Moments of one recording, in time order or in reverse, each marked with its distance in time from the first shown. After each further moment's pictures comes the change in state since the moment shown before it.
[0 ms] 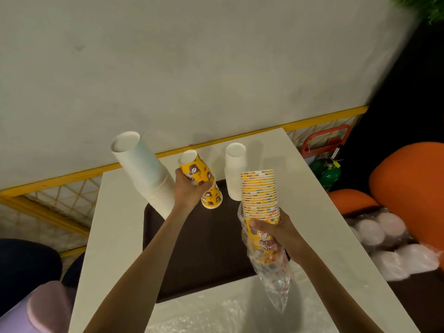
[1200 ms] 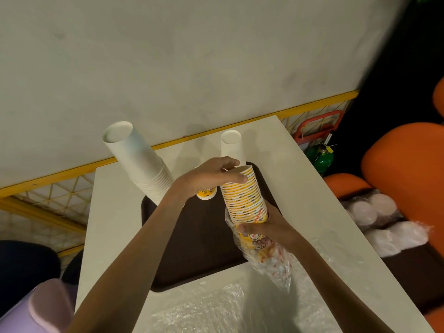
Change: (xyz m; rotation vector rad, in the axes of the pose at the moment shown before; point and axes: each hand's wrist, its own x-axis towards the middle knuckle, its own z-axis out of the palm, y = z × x) left_hand -0.041 0.092 -0.011 0.331 -0.841 0.115; right_hand -0.018 -0.001 0.017 -0.142 -0.151 -0.056
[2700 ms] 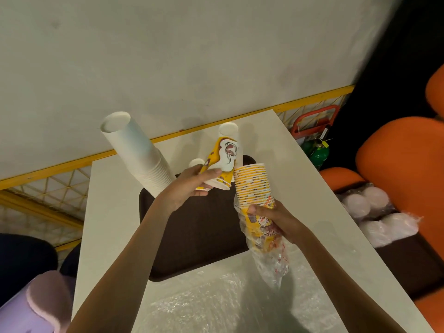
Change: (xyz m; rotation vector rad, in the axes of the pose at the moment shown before) left_hand -0.012 -0.067 0.013 -0.504 0.153 -0.120; right_hand -0.004 0.019 -0.013 0.198 0.044 0.164
